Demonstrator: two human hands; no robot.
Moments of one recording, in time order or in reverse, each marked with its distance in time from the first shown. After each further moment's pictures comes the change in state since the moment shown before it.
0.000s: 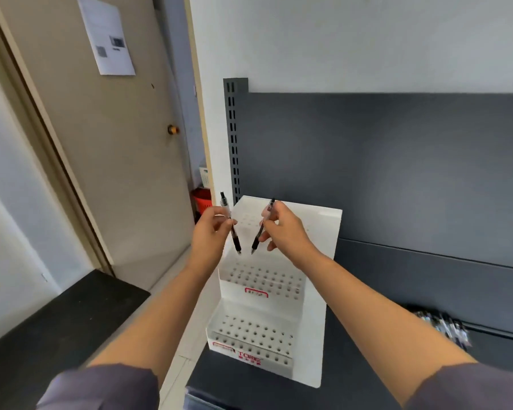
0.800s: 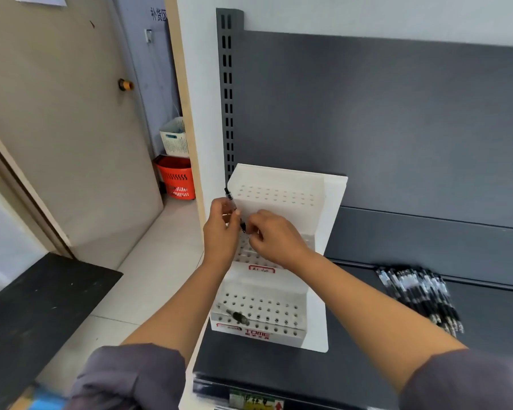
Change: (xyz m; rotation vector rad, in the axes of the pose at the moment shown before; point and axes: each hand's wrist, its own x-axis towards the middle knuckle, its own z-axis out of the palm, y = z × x) left_hand 0.004 -0.073 0.021 0.024 -0.048 0.011; right_hand -0.015 0.036 0.044 -0.717 -0.137 -0.226
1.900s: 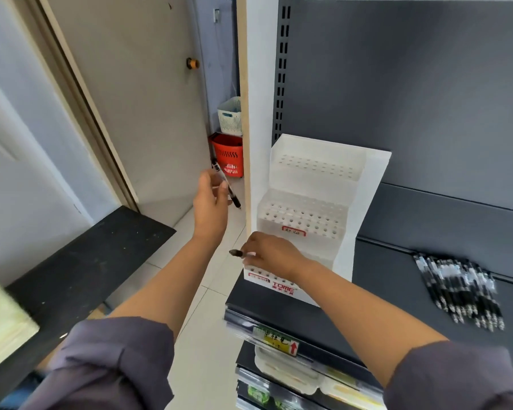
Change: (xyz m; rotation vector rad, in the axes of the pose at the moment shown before) left_hand -0.051 0.020 -0.087 0.087 0.208 0.007; right_hand -0.056 -0.040 0.069 -0.004 -0.459 -0.209
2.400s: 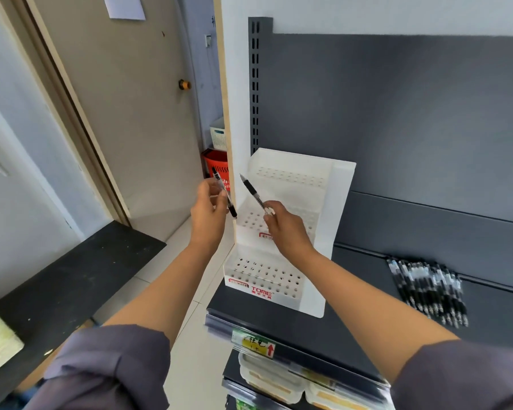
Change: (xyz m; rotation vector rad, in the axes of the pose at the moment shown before) left_hand -0.021 0.026 0.025 0.007 -0.015 0.025; right_hand -0.041 0.020 -0.053 0.348 0.537 0.270
